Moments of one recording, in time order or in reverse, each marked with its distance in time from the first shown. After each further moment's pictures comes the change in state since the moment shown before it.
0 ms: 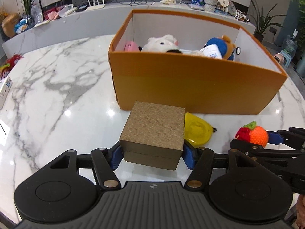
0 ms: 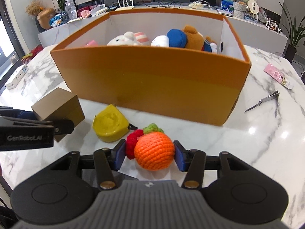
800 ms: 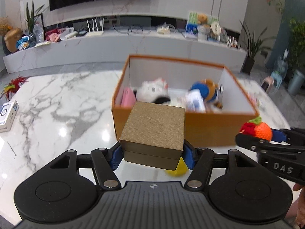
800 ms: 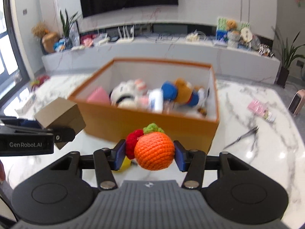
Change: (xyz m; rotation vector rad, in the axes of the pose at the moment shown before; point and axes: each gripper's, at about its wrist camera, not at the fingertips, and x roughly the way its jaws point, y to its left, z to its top) left arm -0.063 -0.004 0.032 -0.026 -0.182 -0.038; right arm -0.083 -0.005 0.031 0.010 -0.238 -0.022
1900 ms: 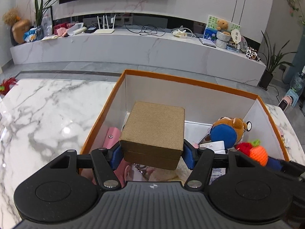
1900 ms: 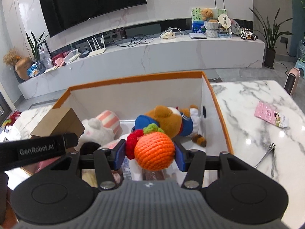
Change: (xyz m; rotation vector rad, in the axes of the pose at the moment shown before) left arm 0.109 -0.014 0.068 -0.085 0.013 0.071; right arm 0.126 -0.028 0.049 0.175 0.031 -0.080
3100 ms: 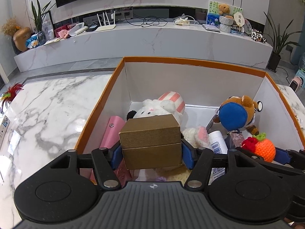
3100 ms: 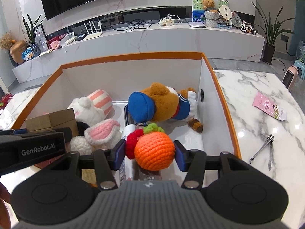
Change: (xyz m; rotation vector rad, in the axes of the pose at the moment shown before) left arm 0.012 -0.015 -0.011 0.091 0.054 0.082; right arm 0.013 -0.002 -0.008 -0.041 0.084 -0.045
